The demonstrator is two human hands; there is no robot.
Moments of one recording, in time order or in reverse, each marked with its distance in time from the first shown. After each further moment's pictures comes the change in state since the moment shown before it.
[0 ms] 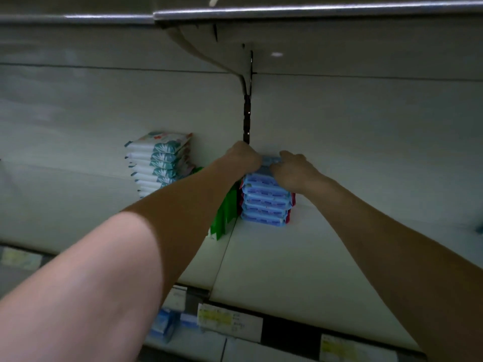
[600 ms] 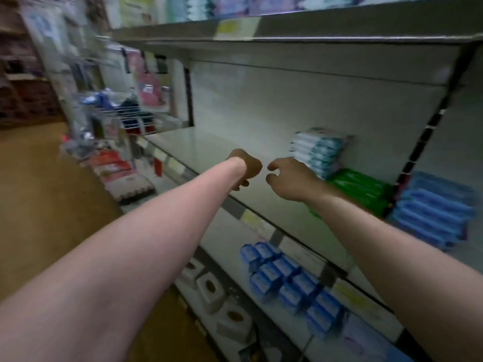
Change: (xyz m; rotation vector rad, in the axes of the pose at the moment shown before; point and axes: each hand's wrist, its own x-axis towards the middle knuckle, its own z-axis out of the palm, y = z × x) left_hand -0.136 -0.223 -0.124 -0.425 0.303 -0.481; right_hand -0.129 -0.209 0.115 -0.081 -0.230 -0.642
